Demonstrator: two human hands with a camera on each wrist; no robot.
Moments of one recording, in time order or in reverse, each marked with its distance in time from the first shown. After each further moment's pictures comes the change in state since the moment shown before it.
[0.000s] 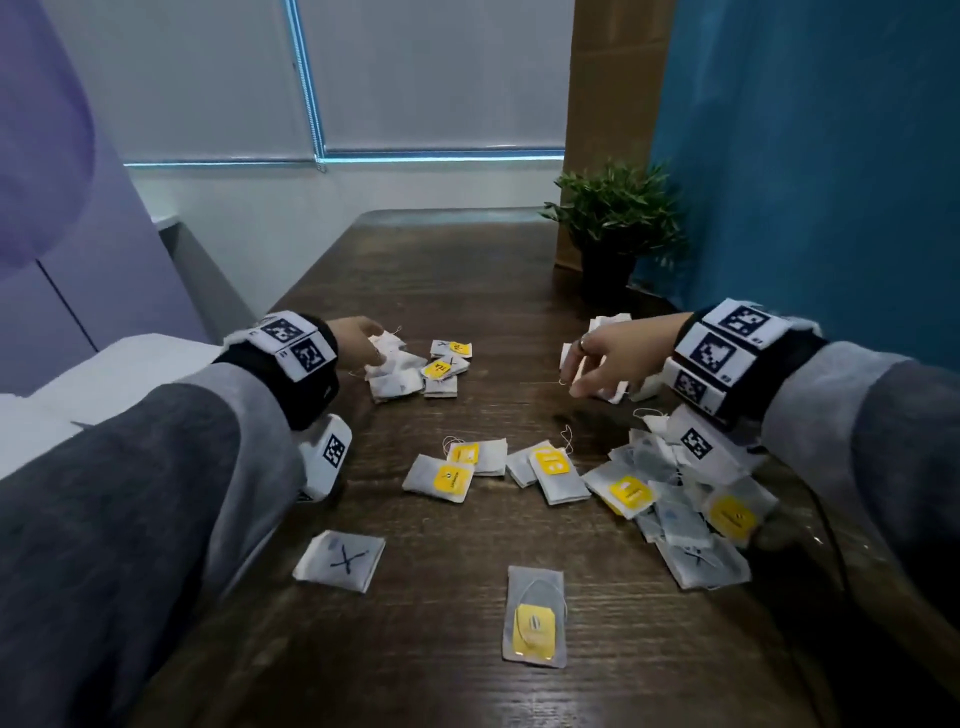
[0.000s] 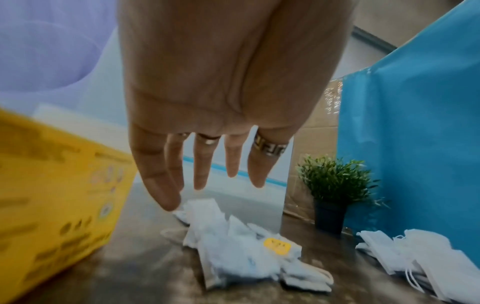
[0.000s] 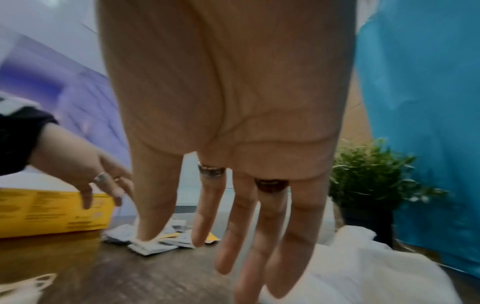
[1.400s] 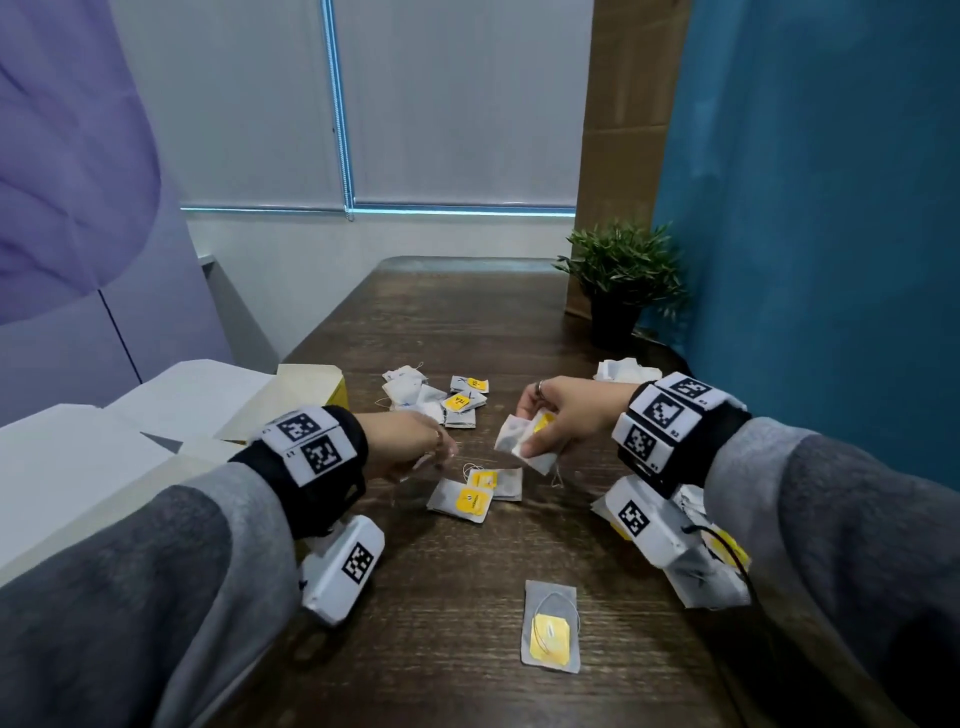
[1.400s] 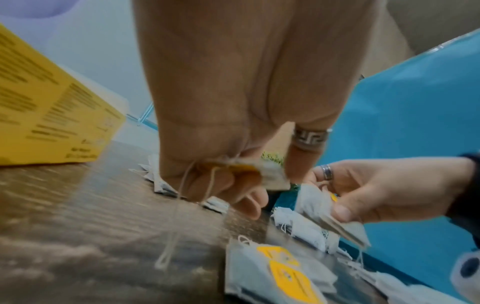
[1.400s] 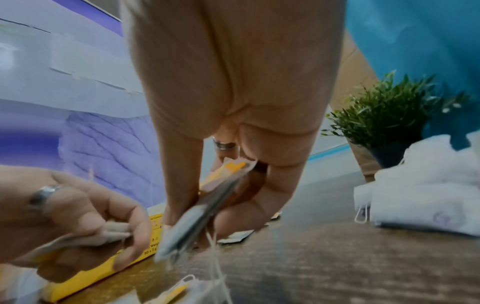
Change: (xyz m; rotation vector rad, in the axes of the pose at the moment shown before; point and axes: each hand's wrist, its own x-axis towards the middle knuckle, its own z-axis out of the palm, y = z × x) left_hand -0.075 0.002 0.034 -0.292 -0.315 0.070; right_hand -0.001 -0.051 0.030 0.464 0.033 -0.171
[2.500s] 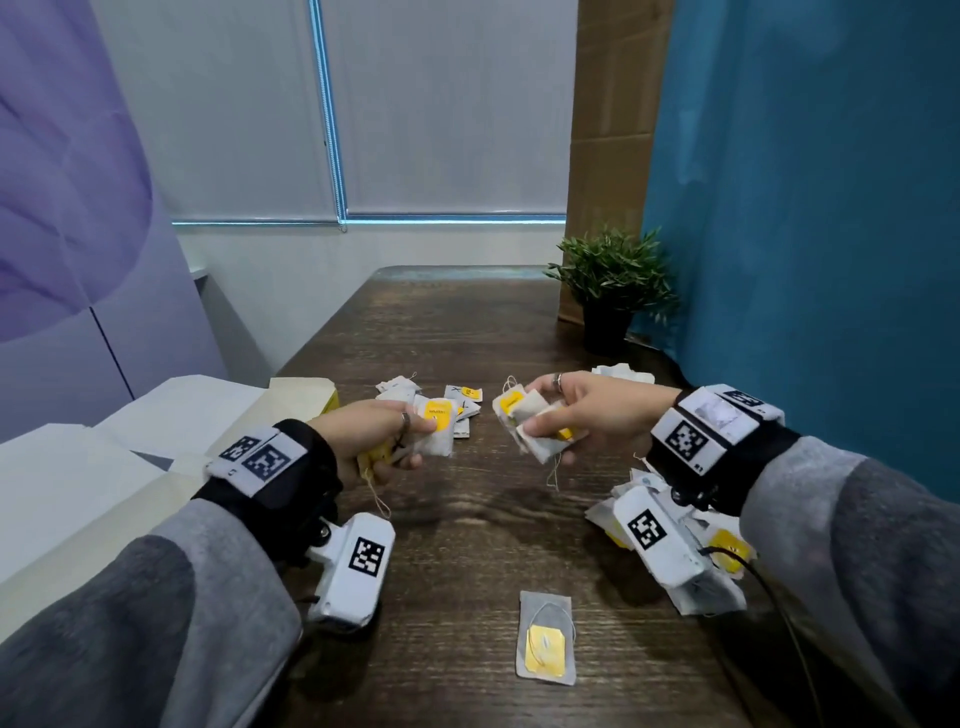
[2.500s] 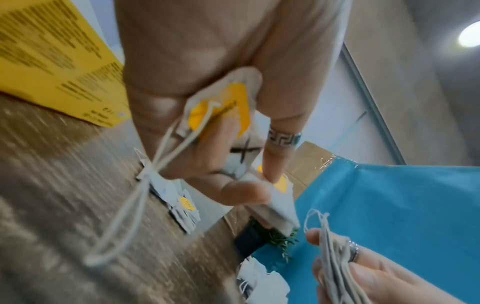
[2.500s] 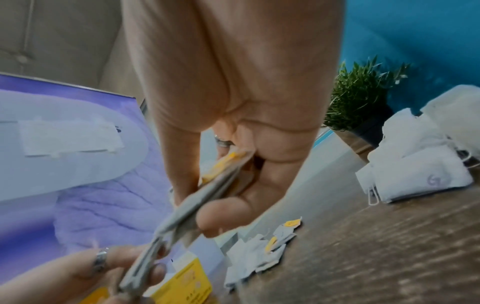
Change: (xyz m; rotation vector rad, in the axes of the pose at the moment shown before) left_hand -0.006 -0.009 -0.014 -0.611 0.070 0.022; right_hand -0.027 0.006 -0.007 0.561 -0.036 -0.112
